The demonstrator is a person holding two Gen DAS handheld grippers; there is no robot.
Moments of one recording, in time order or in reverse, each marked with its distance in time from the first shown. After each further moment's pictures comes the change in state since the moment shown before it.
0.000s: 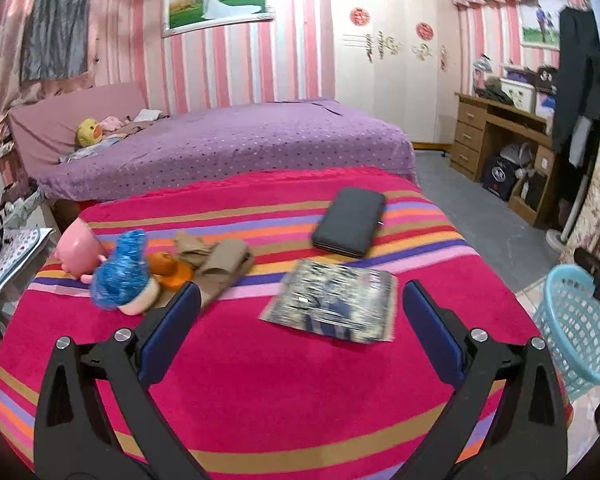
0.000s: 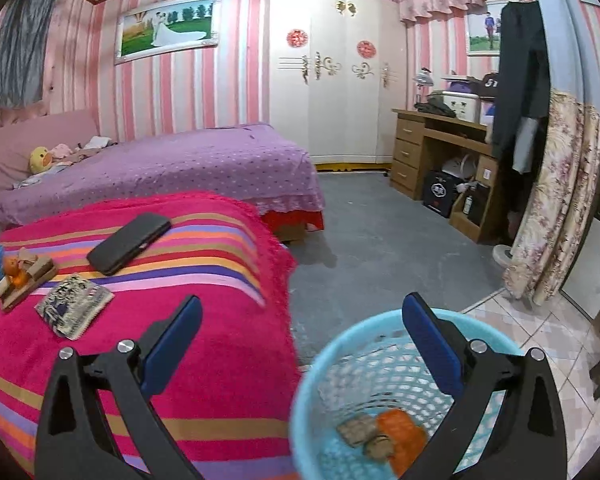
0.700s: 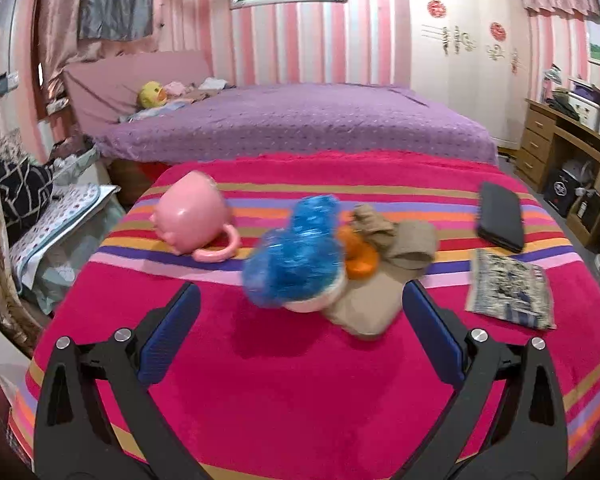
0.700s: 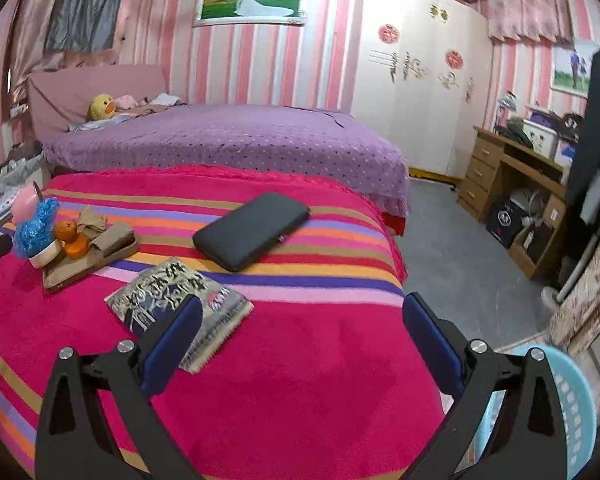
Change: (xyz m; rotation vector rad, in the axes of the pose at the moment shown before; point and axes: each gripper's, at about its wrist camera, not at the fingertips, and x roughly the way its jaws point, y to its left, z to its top) left arm 0.034 0.161 -0.020 -0.121 0.086 0.193; right arm 0.022 0.158 0.005 -0.209 0.044 0.180
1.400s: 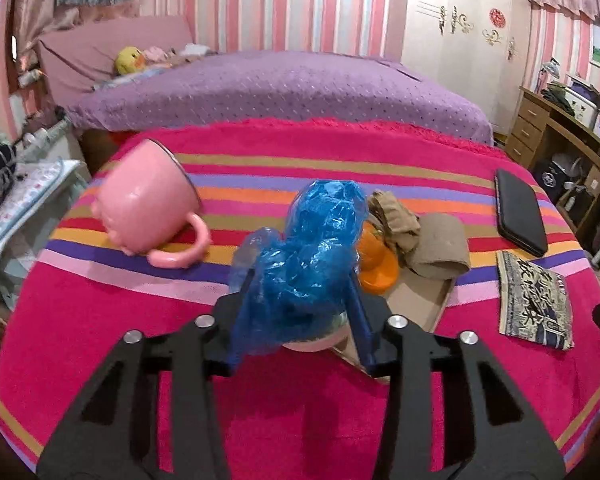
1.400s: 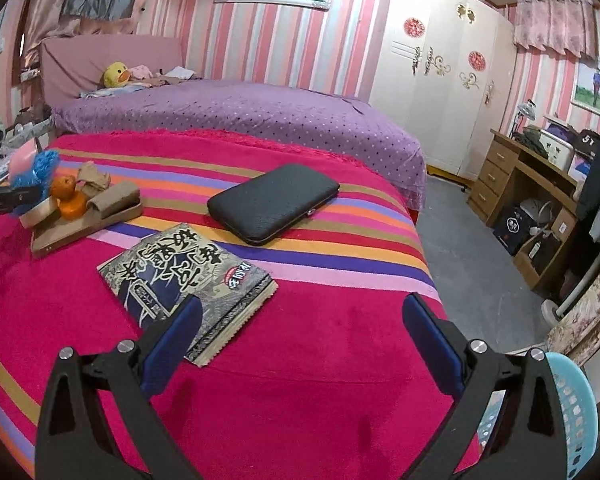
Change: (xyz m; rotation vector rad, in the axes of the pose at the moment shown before) left arm 0.065 0.006 0.015 -0.005 0.088 -0.074; right arm 0.028 0.026 -0.014 -0.089 0.060 0.014
